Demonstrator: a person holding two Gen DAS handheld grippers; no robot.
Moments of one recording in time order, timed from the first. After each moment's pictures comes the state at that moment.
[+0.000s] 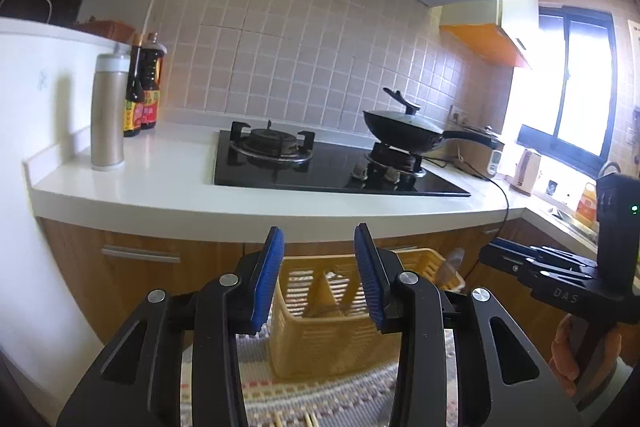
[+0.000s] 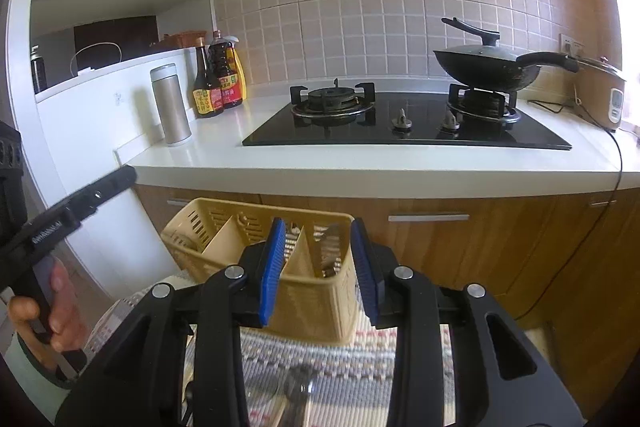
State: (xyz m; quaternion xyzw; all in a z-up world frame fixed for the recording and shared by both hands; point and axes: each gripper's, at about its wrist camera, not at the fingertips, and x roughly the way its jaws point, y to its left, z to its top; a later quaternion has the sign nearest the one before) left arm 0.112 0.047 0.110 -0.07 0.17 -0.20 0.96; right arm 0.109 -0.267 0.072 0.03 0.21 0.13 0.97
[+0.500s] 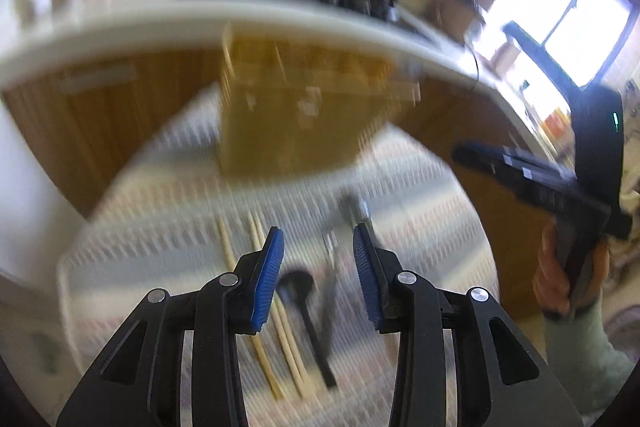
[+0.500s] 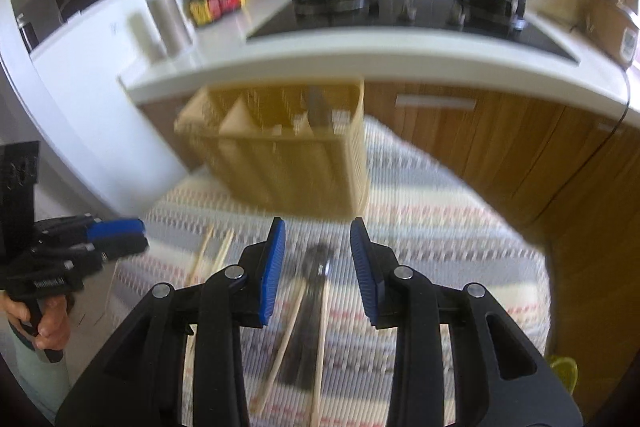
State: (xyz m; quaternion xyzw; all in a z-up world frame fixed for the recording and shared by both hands) left arm 0.090 0.042 0.047 -0.06 0.49 -0.28 0.82; right arm 0.091 -0.269 0.039 0.03 0.41 0.15 0.90
